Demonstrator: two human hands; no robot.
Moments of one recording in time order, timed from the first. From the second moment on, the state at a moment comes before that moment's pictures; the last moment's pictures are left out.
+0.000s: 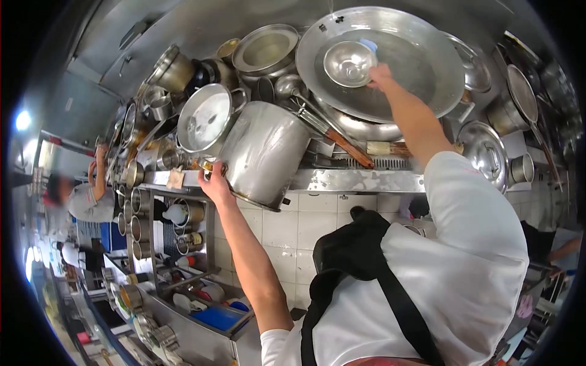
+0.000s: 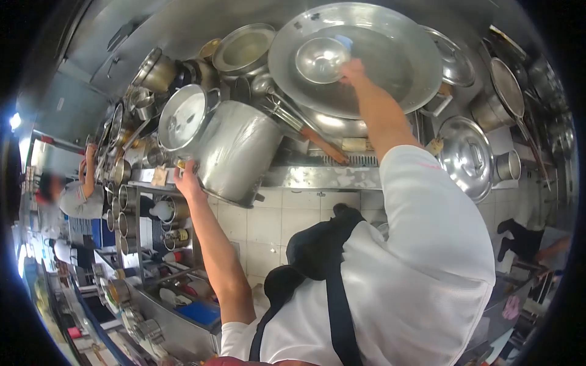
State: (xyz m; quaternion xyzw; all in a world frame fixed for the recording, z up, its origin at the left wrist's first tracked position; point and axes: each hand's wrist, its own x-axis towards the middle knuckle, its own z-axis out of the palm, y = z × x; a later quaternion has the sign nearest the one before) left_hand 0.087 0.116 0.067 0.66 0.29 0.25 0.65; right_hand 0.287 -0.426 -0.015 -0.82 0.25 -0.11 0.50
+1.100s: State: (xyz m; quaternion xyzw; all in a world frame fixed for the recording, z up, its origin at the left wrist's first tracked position) left_hand 0.113 0.116 0.063 0.67 0.33 0.24 0.62; right_hand 0.139 -0.085 0.128 -0.39 0.22 0.10 0.89
